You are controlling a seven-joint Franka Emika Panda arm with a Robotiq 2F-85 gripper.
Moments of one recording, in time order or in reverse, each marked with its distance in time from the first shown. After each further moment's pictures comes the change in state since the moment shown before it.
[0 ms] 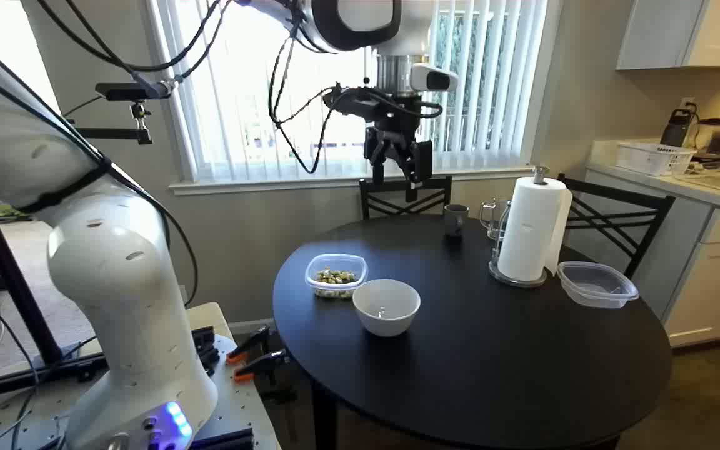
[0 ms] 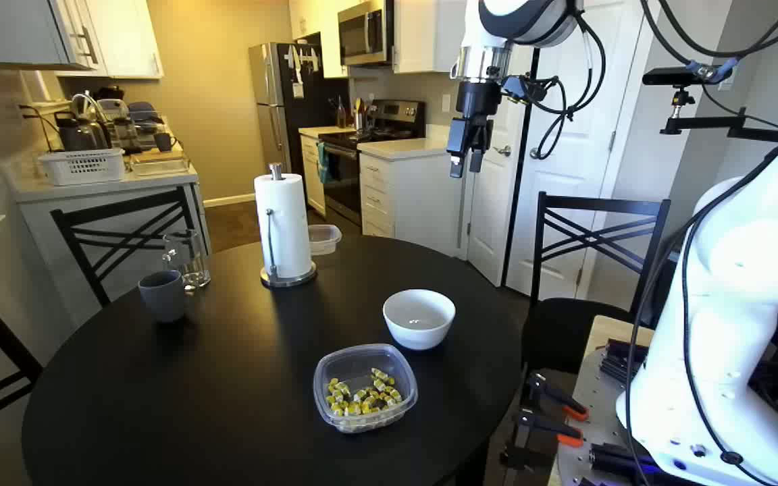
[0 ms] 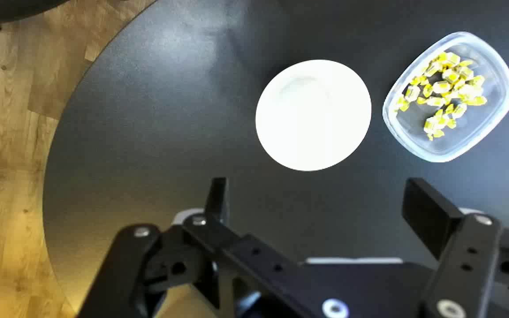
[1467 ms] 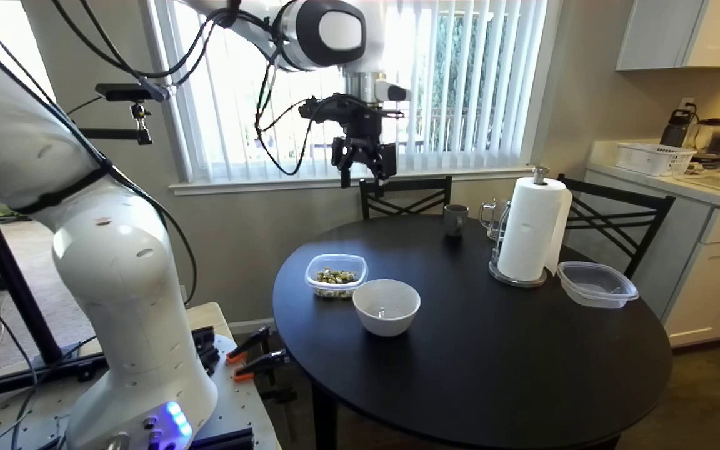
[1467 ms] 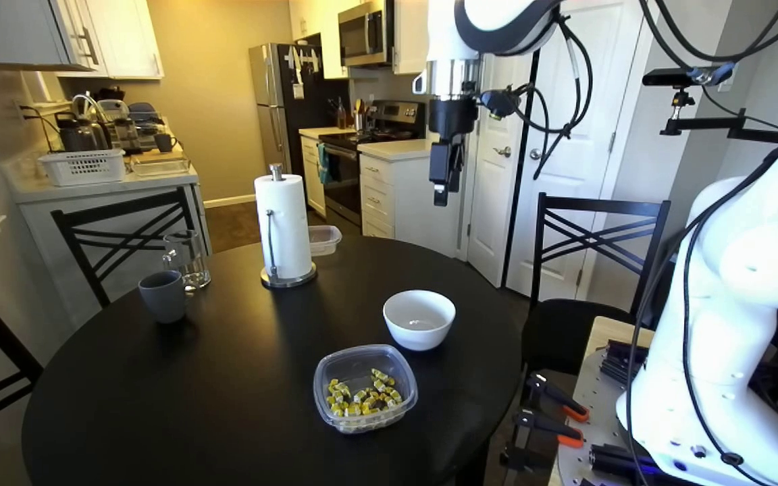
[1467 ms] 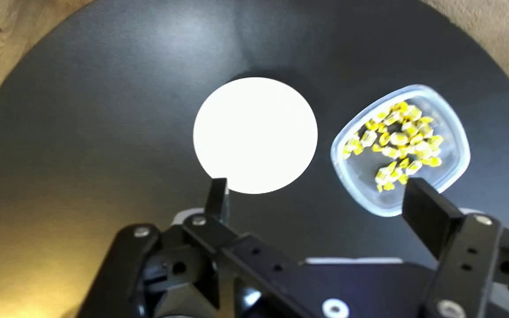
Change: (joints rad) arm 0.080 0.014 0.178 -0.044 -0.006 0.000 0.017
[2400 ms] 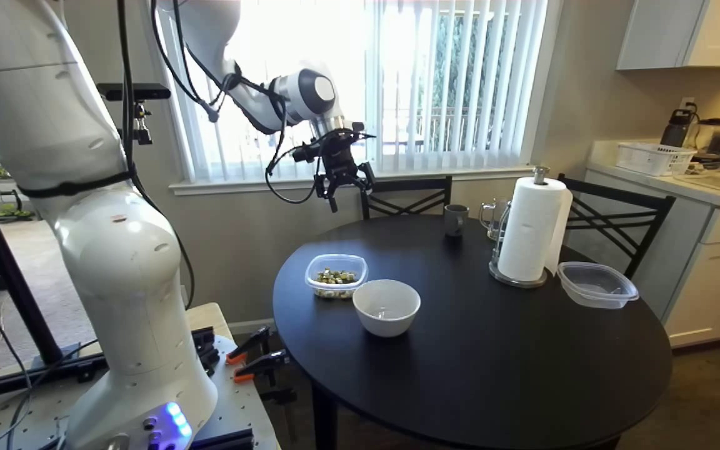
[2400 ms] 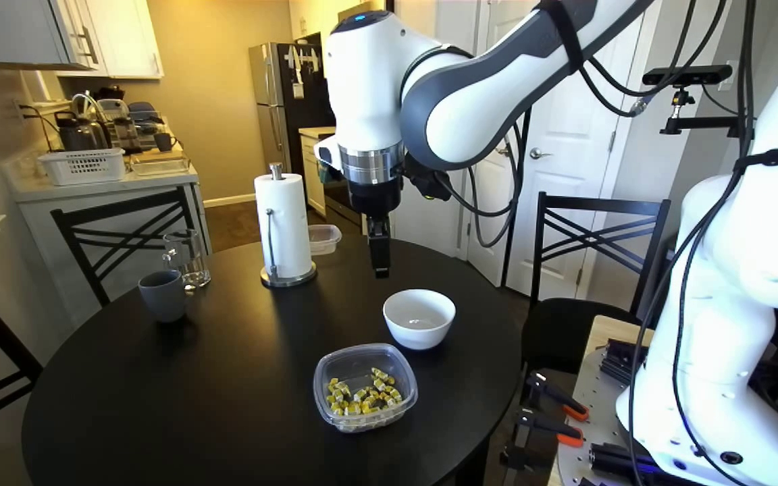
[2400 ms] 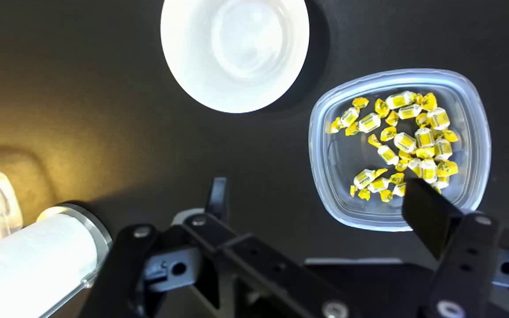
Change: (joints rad) arm 0.131 0.307 0.237 0.052 -0.326 0.257 0.122
